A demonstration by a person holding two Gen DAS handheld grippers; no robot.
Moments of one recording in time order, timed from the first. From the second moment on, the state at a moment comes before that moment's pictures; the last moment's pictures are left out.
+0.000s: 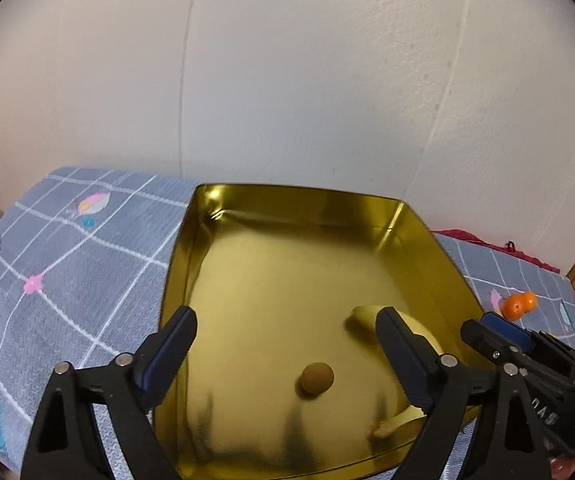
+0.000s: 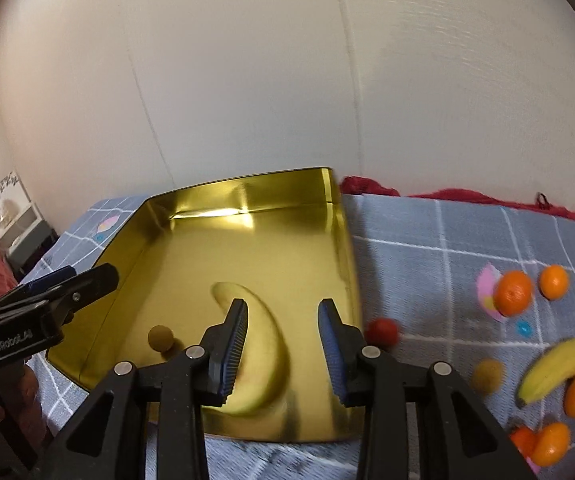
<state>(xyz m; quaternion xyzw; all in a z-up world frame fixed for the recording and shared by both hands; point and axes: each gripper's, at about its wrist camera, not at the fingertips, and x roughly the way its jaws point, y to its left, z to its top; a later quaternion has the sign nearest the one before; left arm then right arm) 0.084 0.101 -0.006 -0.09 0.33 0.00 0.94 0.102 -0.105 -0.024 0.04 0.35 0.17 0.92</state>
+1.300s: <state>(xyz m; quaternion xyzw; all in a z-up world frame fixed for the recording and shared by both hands) -0.020 -0.068 -0.032 0.02 0.29 -0.23 0.93 0.017 -0.342 -0.041 0.19 0.39 0.06 0.90</state>
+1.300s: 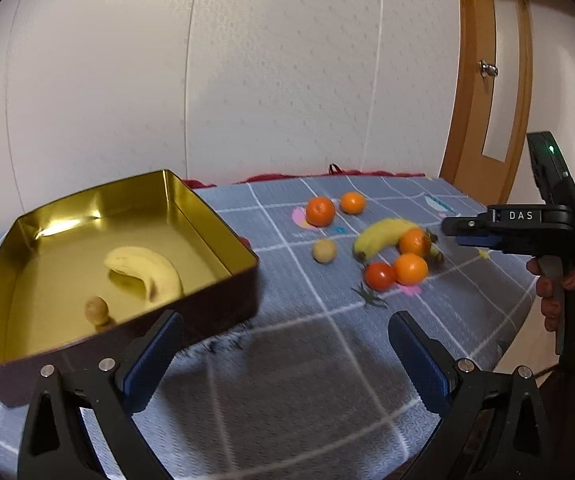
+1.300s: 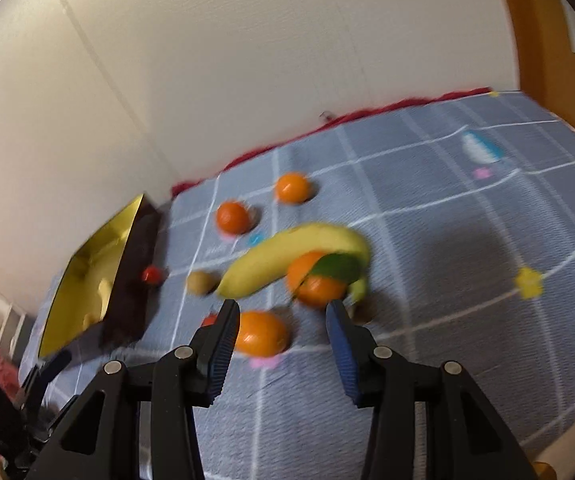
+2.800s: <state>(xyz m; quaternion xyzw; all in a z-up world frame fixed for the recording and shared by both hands) -0.003 -0.119 -0.042 0.00 0.34 -0.23 0.91 0.030 -0.308 -0.049 0.10 0.41 0.05 0.90</state>
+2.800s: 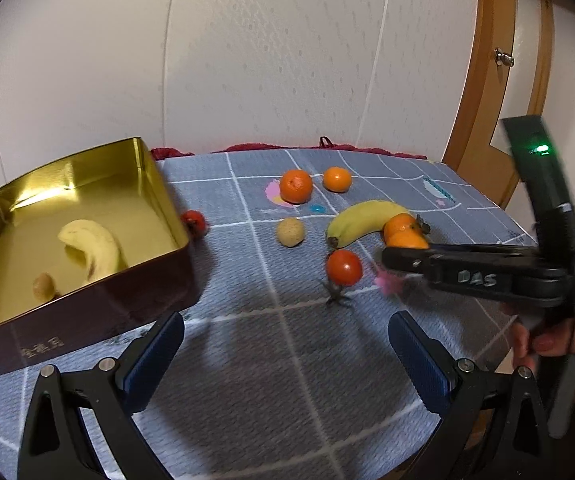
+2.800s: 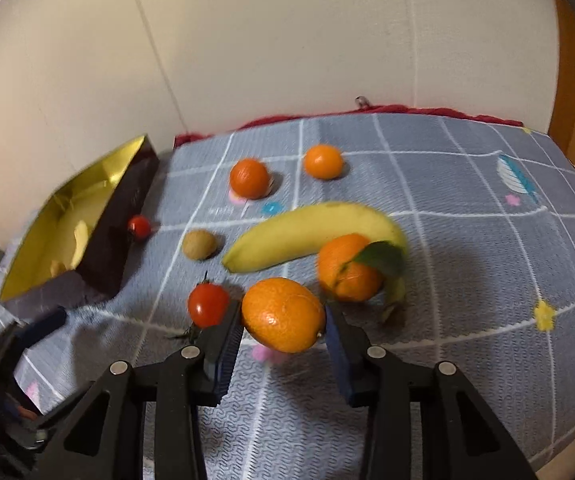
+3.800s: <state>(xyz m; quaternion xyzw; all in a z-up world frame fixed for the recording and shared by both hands) 0.054 -0.200 -0.067 0.08 0.39 -0.27 0.88 0.029 -0.332 -0.028 0.17 0.37 0.05 0.91</state>
